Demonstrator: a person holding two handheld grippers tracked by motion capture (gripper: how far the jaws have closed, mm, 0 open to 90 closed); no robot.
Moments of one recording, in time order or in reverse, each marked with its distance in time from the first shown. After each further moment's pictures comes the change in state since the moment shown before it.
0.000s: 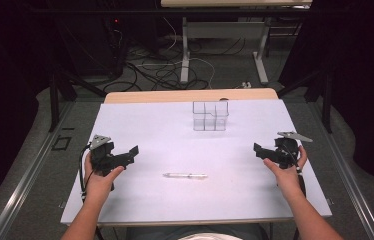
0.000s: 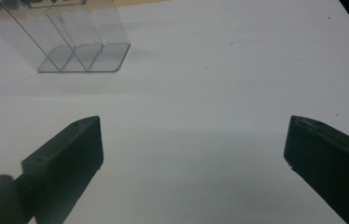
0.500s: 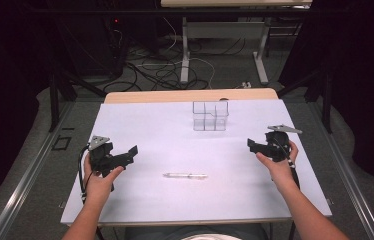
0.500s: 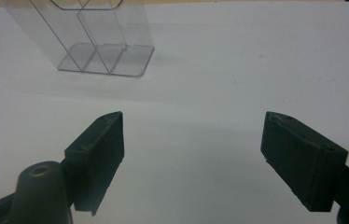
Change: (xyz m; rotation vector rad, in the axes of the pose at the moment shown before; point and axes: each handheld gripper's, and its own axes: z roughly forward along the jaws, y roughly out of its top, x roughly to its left) left arm -0.001 -0.001 -0.004 -0.006 0.014 -0.019; right arm 0.022 0.018 0.009 0.039 0.028 -0.064
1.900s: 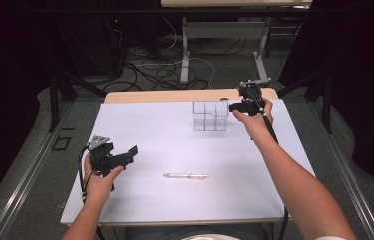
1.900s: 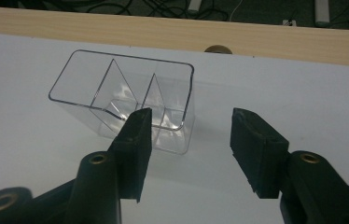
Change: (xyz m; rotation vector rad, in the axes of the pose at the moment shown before) left arm 0.002 -0.001 0.004 -0.002 -0.002 -0.007; right arm 0.063 0.126 0.041 0.149 -0.014 -0.025
